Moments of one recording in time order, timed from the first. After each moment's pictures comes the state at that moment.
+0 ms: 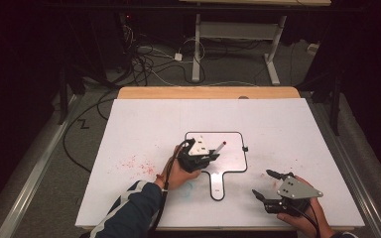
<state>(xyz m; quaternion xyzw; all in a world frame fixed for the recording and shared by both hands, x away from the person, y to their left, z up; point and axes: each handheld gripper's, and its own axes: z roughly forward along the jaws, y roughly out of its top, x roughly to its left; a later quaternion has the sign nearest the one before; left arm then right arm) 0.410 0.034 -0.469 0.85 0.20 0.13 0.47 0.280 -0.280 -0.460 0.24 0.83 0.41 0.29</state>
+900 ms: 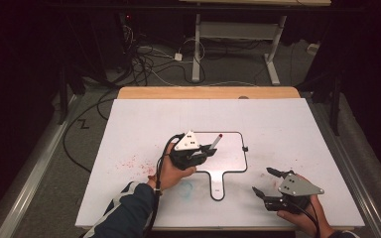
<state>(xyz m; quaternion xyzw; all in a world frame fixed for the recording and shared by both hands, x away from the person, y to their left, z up) 0.388 0.052 -0.435 0.82 0.19 0.11 0.52 0.286 -0.281 -0.456 0.25 0.82 0.42 0.29</state>
